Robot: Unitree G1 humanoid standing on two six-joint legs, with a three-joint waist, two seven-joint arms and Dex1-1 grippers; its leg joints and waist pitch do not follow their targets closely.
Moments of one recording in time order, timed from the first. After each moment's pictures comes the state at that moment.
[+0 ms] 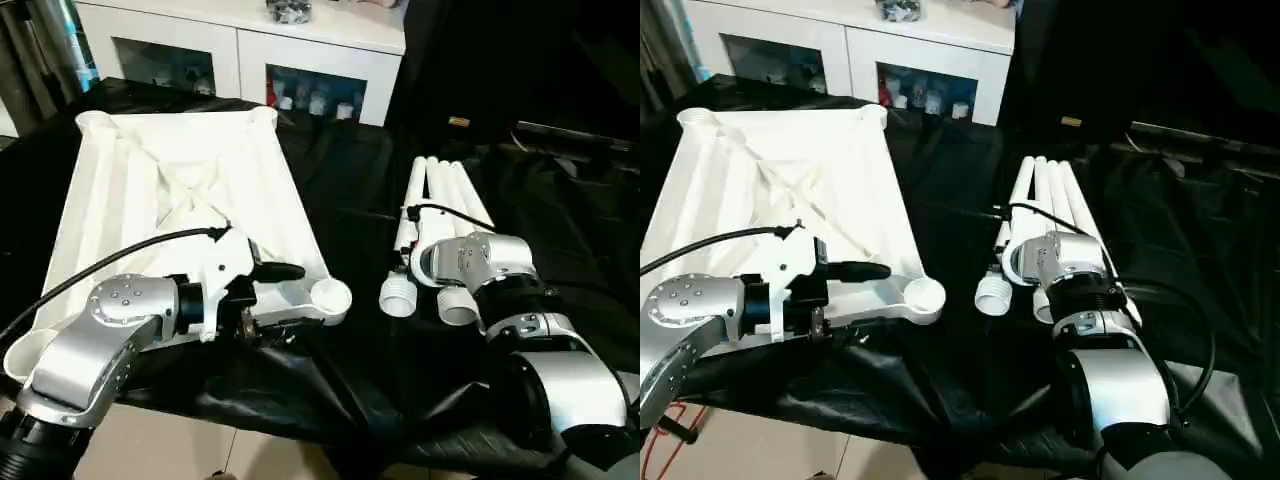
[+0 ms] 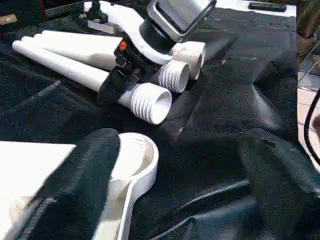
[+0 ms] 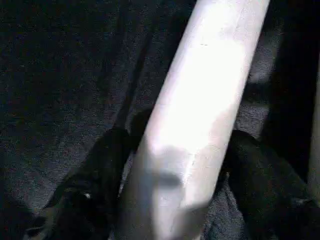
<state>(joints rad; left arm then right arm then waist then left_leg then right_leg) -0.26 0.59 -0.16 -0.24 -0.36 0.49 -1.02 -0.90 -0.13 -0.17 0.88 0.22 0.90 0.04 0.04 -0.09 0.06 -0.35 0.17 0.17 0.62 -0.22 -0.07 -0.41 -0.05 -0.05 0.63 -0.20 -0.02</state>
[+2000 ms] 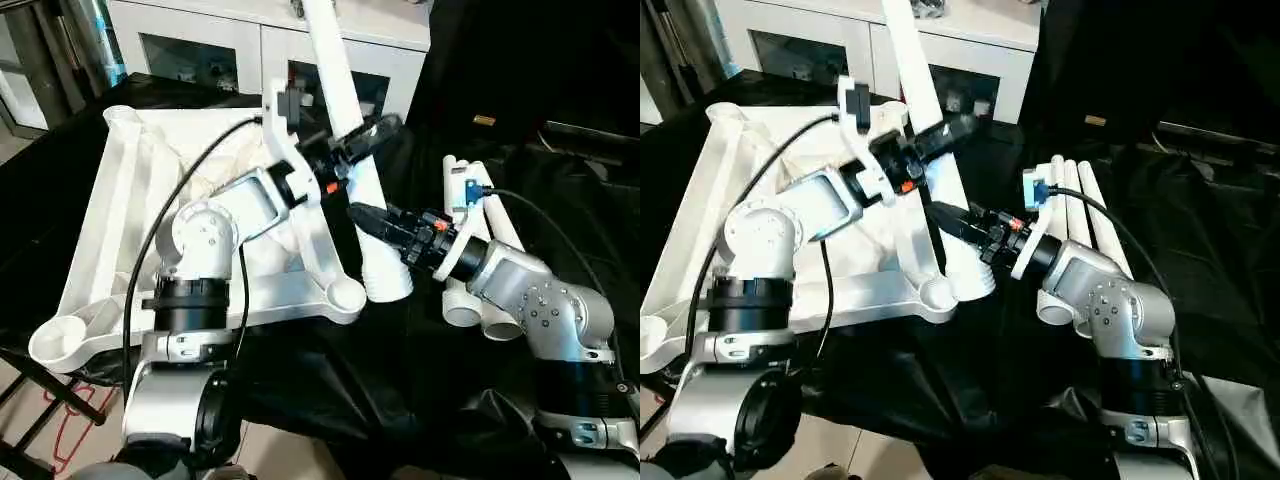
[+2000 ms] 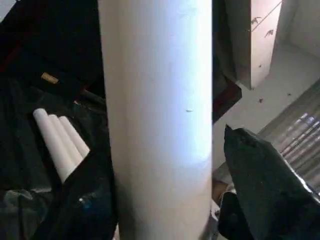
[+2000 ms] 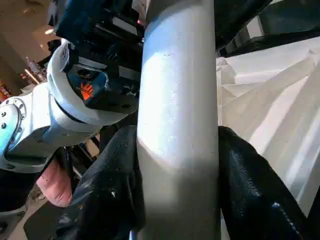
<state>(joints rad) -0.83 -0.01 0.24 0.26 -0.75 0.89 -0.44 -0.48 -0.21 -0.14 0.05 0.67 0.82 0.79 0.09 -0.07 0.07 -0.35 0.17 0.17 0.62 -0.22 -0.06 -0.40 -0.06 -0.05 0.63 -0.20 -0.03</state>
